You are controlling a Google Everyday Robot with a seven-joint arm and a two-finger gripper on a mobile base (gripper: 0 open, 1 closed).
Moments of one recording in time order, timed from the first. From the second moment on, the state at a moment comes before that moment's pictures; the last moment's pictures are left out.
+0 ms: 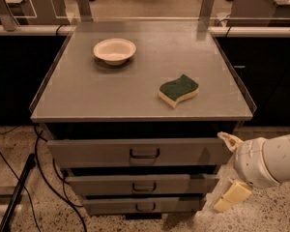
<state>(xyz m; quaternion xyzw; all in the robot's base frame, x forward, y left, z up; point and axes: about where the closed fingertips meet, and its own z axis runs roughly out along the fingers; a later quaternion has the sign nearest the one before) 0.392 -0.190 0.746 -0.58 0.76 0.10 0.29</state>
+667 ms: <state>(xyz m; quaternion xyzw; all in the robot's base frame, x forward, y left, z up) 0.396 -0.188 0.729 -0.58 0.75 0.11 0.29</state>
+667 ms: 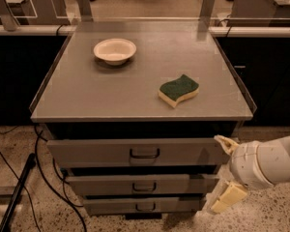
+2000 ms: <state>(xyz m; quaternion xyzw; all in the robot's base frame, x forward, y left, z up) 0.455 -0.169 0.687 -0.60 0.72 0.13 0.32</state>
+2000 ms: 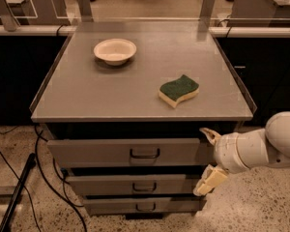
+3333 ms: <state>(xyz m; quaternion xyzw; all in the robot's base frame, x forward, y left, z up) 0.483 -0.173 0.654 -0.63 0.73 0.13 0.23</state>
